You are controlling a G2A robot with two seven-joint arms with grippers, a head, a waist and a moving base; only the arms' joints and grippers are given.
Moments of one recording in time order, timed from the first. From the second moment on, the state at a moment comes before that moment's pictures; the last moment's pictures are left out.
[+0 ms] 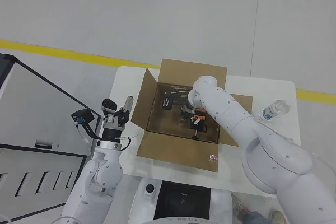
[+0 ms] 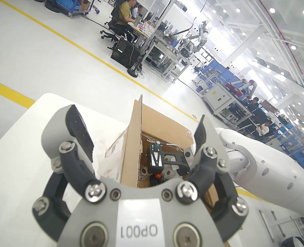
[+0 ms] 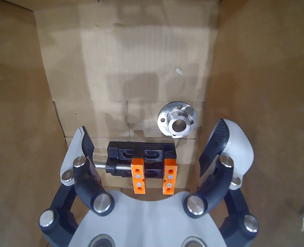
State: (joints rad) left arm 1.82 -1.30 -1.43 -2.02 0.77 0.01 0.24; right arm -0.40 -1.66 0.33 -0.41 -1.09 -0.78 0.64
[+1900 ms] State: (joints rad) left arm 1.82 -1.30 -1.43 -2.02 0.77 0.01 0.24; right arm -0.42 -1.67 0.34 -0.30 -1.29 -0.77 0.40
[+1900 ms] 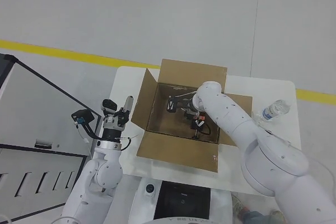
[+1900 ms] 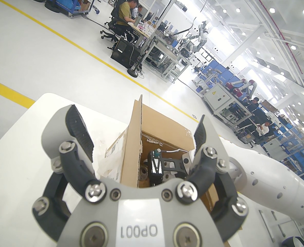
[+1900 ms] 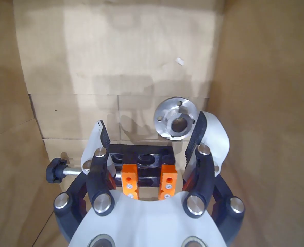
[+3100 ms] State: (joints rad) left arm 1.82 -1.30 -1.43 -2.02 0.77 0.01 0.24; right arm -0.42 -1.72 0.34 -0.21 -1.34 -0.85 0.36
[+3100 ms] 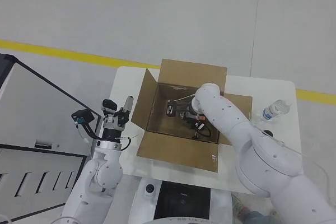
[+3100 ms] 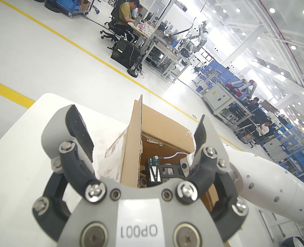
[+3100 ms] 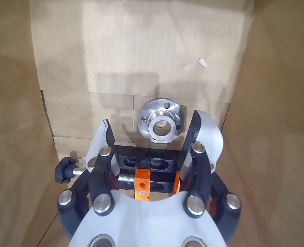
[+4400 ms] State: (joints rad) left arm 1.82 -1.30 -1.43 -2.02 0.77 0.01 0.24; right arm -0.42 -1.75 0.35 -0.20 -1.36 -0.84 0.37
